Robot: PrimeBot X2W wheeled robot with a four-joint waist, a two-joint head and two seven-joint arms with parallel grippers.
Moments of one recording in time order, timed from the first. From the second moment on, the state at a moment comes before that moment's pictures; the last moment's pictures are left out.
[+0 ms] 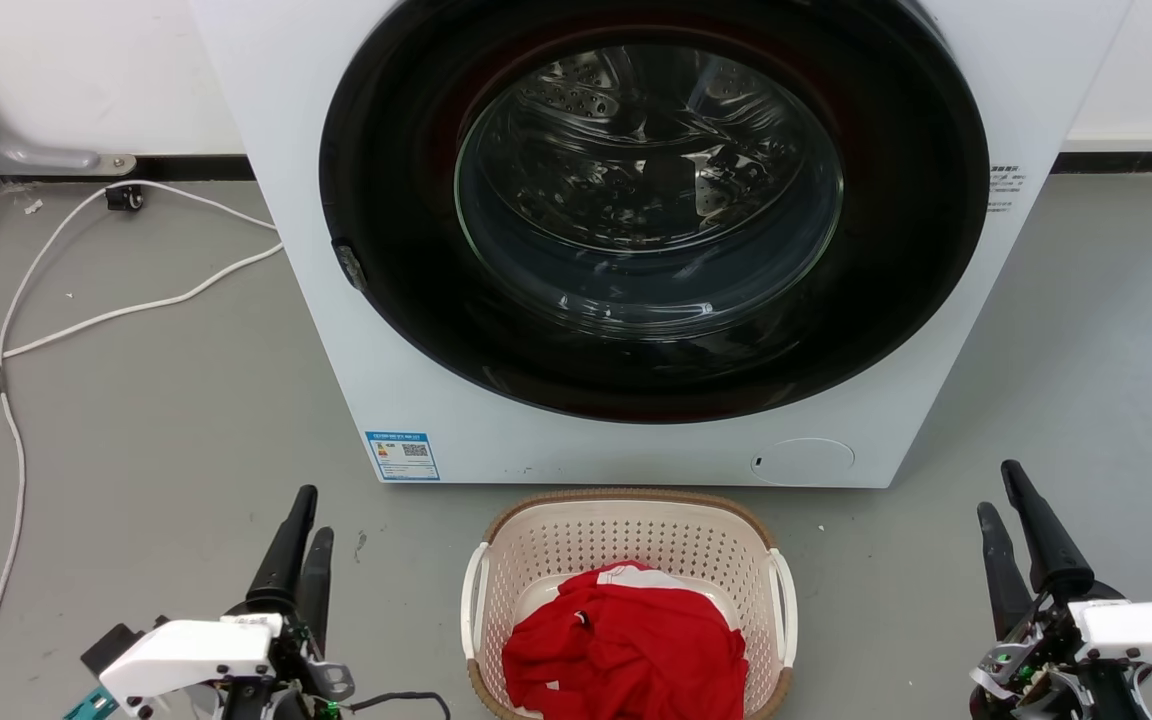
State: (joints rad) left arm -0.08 0.05 0.07 0.27 -1.61 -0.13 0.09; right arm -0.07 -0.05 -0.10 0.25 1.61 0.13 0.09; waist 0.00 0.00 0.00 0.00
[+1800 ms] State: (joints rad) left arm -0.10 0.05 -0.16 0.20 -0.68 -0.06 -0.12; right arm 0.00 -0.08 -0.05 0.06 0.57 0.13 -0.02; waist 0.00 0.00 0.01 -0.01
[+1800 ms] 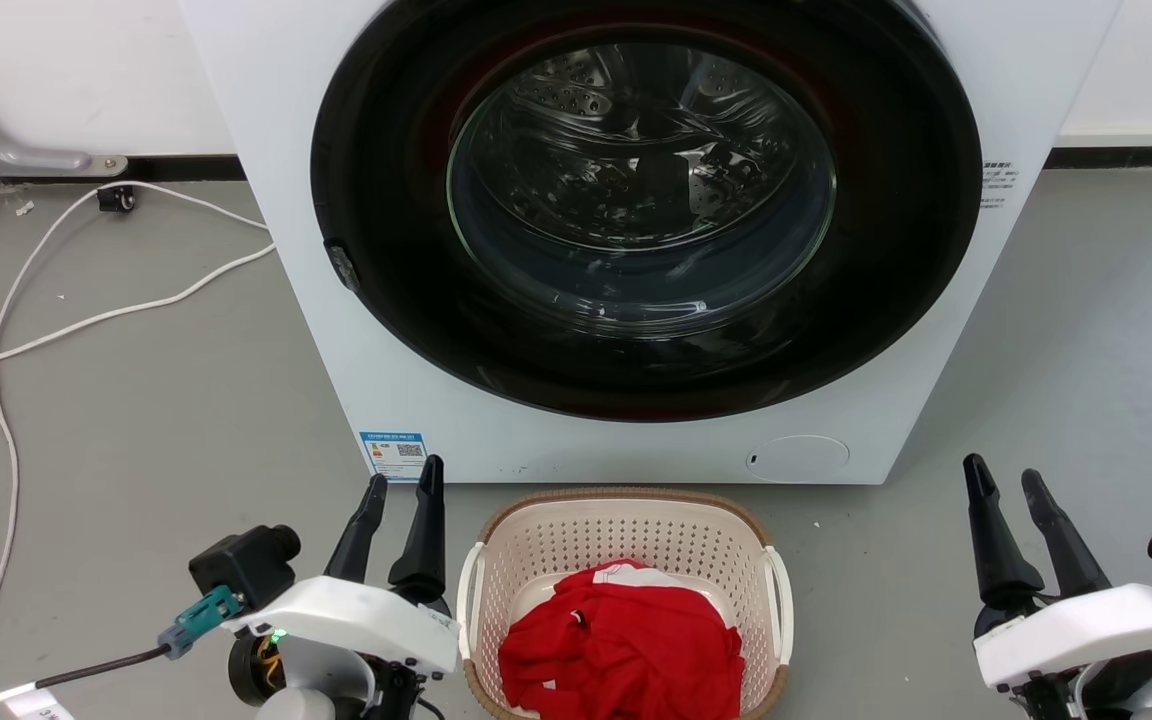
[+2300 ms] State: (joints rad) left arm -0.10 0.05 -0.20 0.21 -0.52 -0.04 -0.16; right arm 0.01 -0.08 -0.04 0.03 0.39 0.13 -0.03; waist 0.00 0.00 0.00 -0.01
